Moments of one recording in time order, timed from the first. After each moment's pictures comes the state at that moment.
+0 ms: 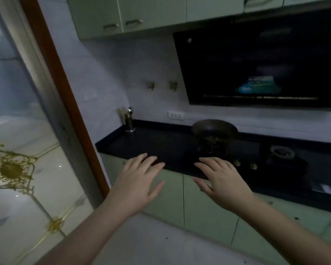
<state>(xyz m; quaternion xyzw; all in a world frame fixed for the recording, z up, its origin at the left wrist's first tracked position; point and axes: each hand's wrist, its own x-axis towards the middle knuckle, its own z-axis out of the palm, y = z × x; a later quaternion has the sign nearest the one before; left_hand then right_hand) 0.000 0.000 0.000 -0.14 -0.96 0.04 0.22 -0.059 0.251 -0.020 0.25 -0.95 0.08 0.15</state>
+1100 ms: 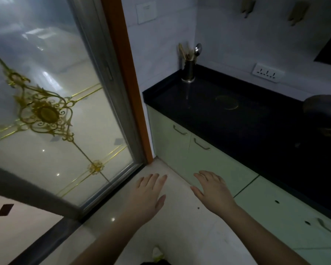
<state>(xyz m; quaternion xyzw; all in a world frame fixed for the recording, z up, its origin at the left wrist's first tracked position) -0.142 -0.262 -0.231 0.07 -0.99 -0.07 -0.04 -0.279 -0.063 -0.243 0.34 -0.93 0.09 -0.12</state>
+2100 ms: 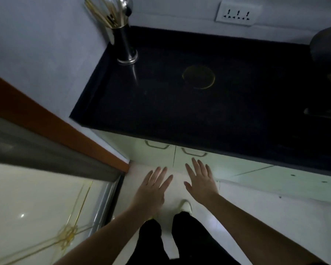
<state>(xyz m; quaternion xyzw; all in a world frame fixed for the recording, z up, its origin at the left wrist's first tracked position) -0.434 -0.419 -0.389 -0.26 -0.95 0.00 -0.16 -0.461 -0.204 -0.406 0.10 -0.97 0.00 -0.23</state>
